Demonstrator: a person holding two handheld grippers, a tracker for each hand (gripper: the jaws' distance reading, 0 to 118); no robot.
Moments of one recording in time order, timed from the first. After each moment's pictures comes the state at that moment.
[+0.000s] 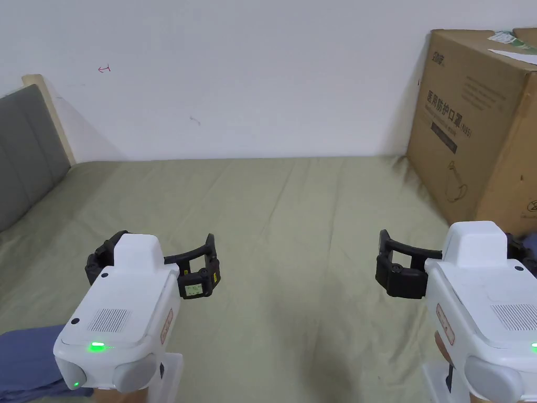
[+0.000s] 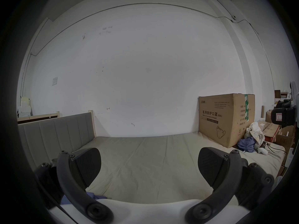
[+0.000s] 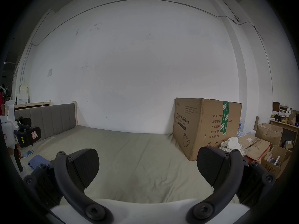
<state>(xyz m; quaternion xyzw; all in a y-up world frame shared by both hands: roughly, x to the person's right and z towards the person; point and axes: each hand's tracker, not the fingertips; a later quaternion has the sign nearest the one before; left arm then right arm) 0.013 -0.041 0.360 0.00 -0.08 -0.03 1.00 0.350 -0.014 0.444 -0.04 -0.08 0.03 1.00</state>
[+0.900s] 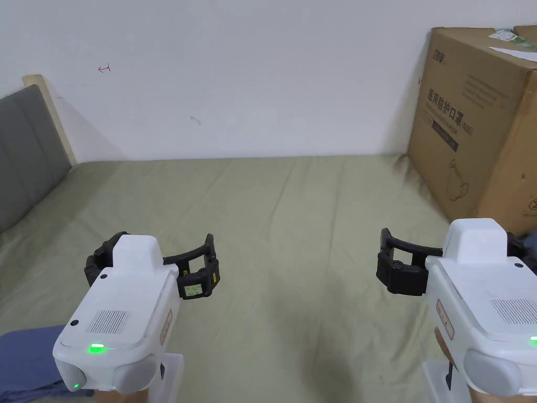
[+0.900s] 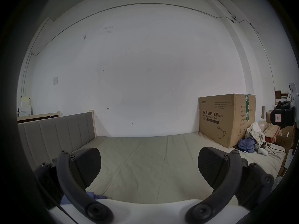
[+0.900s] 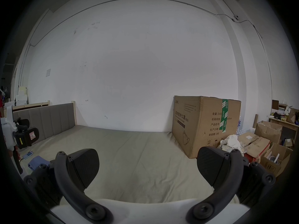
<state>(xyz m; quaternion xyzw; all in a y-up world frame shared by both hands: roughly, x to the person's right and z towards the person) 0.011 -0.042 0.361 -0.01 -0.08 -0.03 1.00 0.352 -0.015 0.439 -0.05 -0.09 0.03 0.99</state>
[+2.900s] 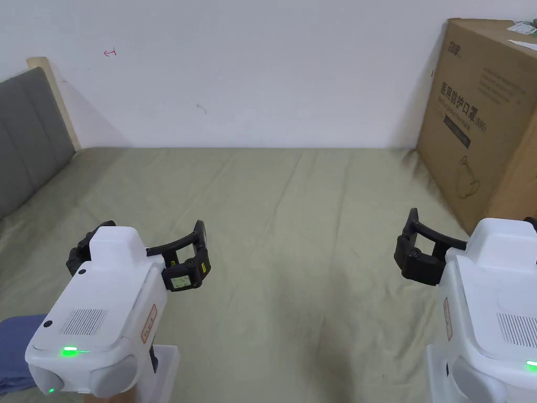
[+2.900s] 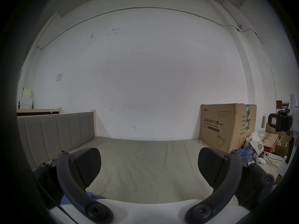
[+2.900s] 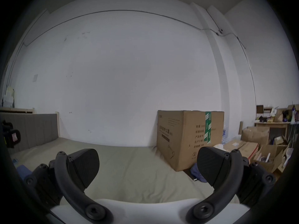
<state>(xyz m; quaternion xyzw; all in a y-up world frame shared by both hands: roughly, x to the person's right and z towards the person) -0.004 -0.036 0.364 0.01 -0.07 0.01 1.00 0.338 -0.021 0.438 0.03 -0.18 0.04 0.98</state>
